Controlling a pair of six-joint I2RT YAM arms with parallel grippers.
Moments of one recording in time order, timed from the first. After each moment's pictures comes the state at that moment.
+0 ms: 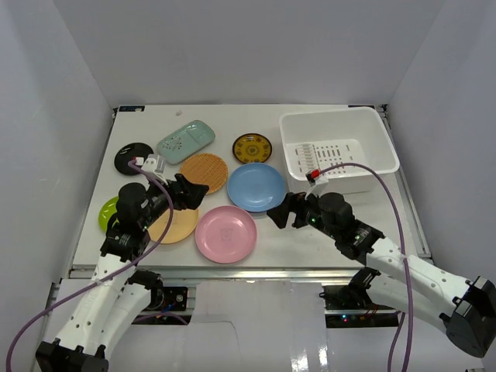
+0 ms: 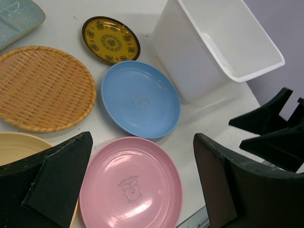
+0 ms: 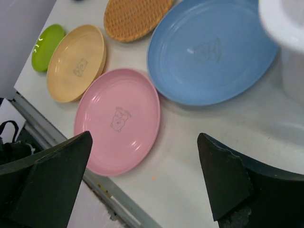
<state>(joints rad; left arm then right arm) -0.27 0.63 0.61 -0.14 0.30 -0.42 0.79 0.87 0.52 0.02 -0.01 0.52</state>
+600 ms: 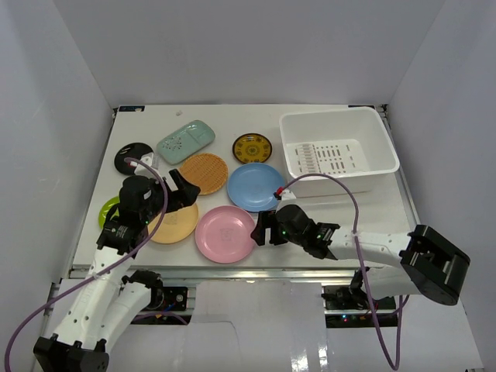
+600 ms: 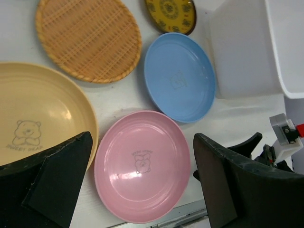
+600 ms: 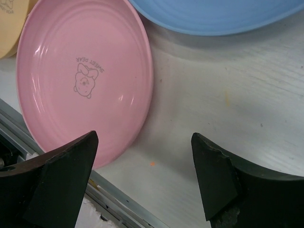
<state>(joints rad) -0.27 0.71 0.71 -0.40 0.14 -0.53 1.02 1.26 0.50 0.11 0.14 0.71</state>
